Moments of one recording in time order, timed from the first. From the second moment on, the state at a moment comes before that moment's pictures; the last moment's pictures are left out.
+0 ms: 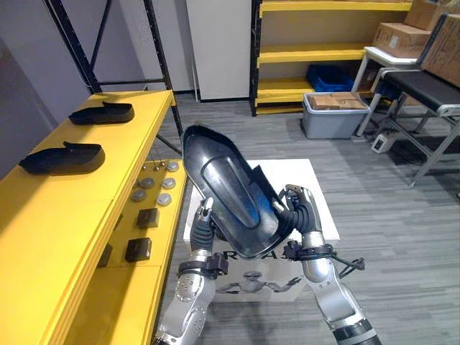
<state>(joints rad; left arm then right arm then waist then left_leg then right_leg) 0.04 0.11 -0.38 -0.04 -0.49 -0.19 0.28 -0.07 -0.16 0.30 -0.08 -0.45 -0.05 -0.37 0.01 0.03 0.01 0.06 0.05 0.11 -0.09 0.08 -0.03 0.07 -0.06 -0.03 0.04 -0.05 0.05</state>
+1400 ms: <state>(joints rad) 0.22 0.02 0.00 -0.12 -0.21 -0.12 0.19 0.09 -0.12 -0.45 0.12 0.47 -0.27 -0.20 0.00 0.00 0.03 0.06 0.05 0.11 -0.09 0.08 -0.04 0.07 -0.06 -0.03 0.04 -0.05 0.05</state>
